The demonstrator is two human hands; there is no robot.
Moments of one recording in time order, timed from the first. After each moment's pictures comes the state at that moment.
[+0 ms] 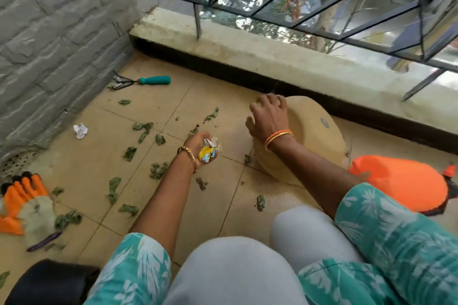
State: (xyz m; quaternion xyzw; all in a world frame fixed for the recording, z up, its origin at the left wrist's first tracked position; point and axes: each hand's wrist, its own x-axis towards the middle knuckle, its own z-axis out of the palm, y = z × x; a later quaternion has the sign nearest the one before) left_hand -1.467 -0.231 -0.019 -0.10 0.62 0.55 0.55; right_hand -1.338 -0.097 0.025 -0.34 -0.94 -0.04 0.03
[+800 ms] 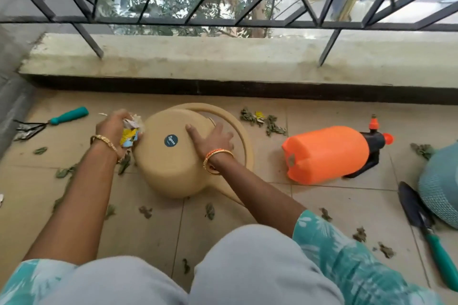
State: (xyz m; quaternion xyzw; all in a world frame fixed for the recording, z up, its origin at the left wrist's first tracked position) left_hand -1.474 -0.135 0.043 -0.01 0.73 0.54 0.41; right_hand -1.281 -0.088 0.008 -0.64 -0.58 0.50 0.04
